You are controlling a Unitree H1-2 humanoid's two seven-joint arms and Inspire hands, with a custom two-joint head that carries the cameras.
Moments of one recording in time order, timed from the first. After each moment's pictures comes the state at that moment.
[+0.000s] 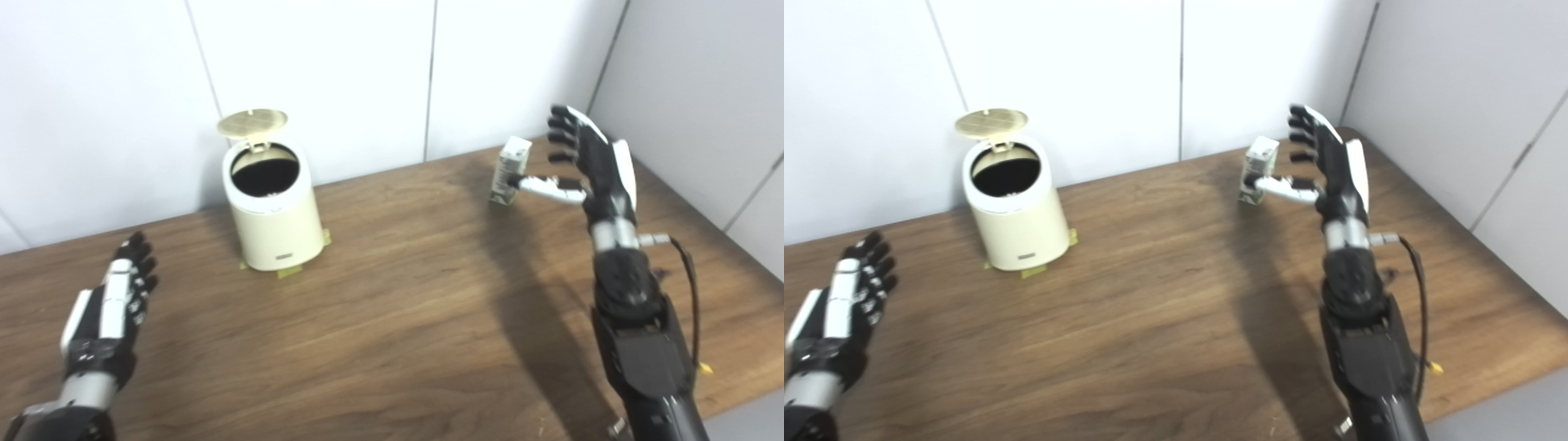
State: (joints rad) left arm -0.24 0.15 0.11 -0.10 -0.09 0.36 -0.17; right arm -0.22 -0.31 -0.28 -0.18 -0.25 0.22 -0.20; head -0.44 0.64
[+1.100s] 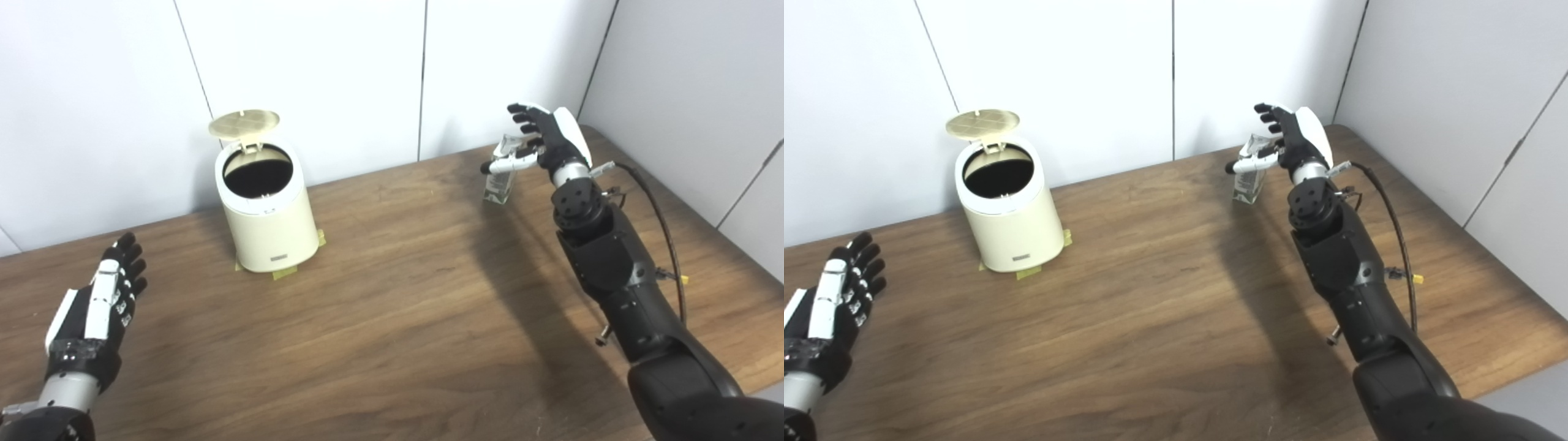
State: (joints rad) left arm -0.25 0.21 0.07 -0.13 -0.12 0.42 -0.17; right arm -0.50 -0.46 -0.11 0.31 -0.36 0.35 -0.12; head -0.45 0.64
